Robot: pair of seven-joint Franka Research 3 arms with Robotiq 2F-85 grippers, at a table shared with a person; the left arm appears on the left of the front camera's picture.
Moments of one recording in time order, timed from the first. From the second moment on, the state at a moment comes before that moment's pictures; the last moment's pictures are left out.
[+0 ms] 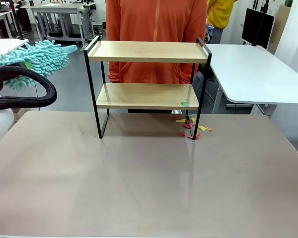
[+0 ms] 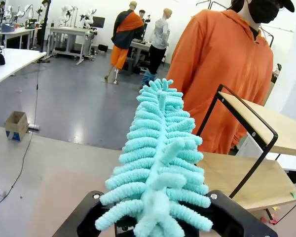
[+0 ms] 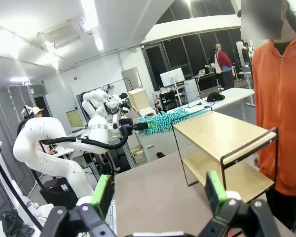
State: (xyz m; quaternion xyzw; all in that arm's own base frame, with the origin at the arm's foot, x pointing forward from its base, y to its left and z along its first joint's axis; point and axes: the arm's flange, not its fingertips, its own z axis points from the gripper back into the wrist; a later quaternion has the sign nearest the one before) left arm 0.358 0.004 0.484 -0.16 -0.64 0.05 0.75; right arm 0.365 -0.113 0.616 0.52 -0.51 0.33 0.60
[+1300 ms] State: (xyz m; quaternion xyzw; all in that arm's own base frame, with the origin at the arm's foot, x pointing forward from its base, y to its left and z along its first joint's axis) left arm 0.356 0.005 0.487 -0.16 -0.64 0.05 0.75; right arm 0.365 -0.113 0.616 0.52 -0.51 0.34 0.60
